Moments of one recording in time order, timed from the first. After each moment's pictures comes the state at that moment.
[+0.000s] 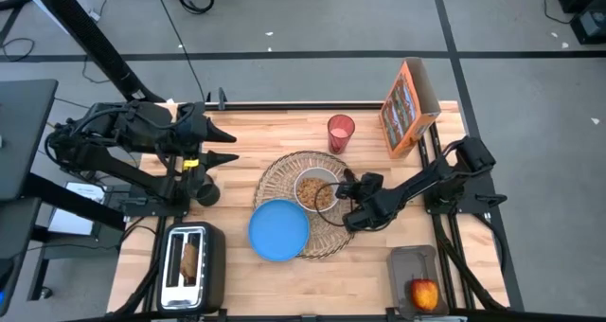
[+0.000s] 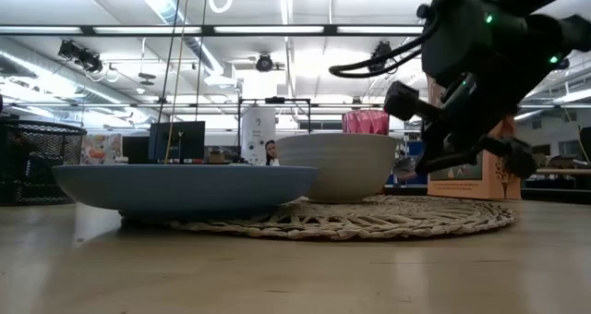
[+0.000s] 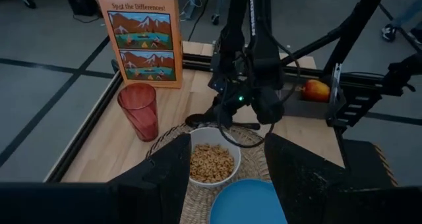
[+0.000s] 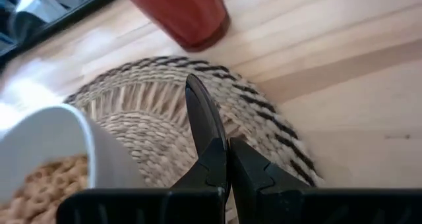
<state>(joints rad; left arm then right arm) -0.17 1.14 1.74 -1.04 -0.27 -0.20 0.34 1.75 0.83 -0.59 0.94 2.14</state>
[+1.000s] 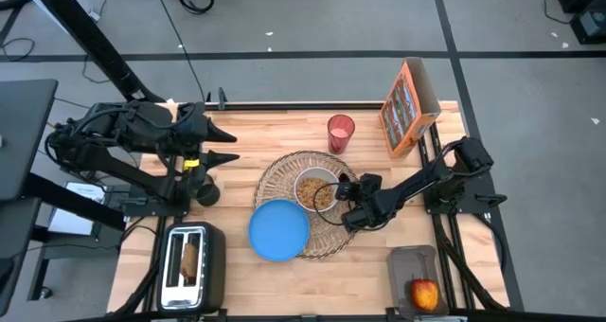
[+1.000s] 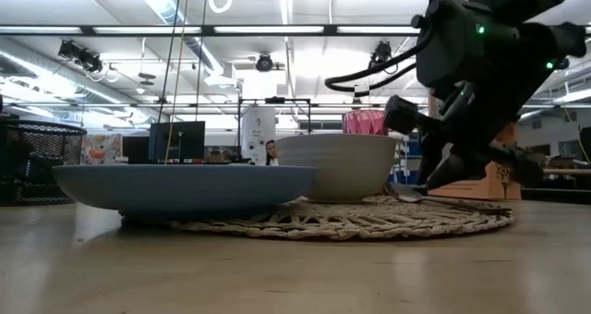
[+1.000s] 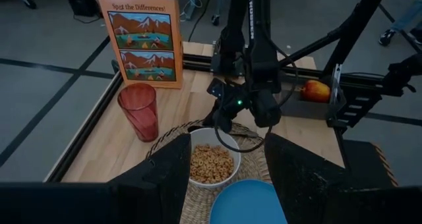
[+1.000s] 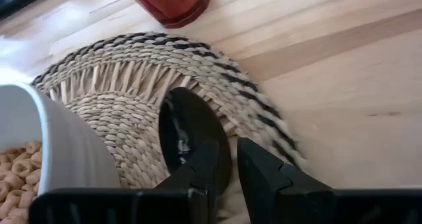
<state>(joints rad) -0.17 1.14 1.74 -1.04 -0.27 -0.20 0.33 1.77 0.83 -0.57 0.85 2.12</state>
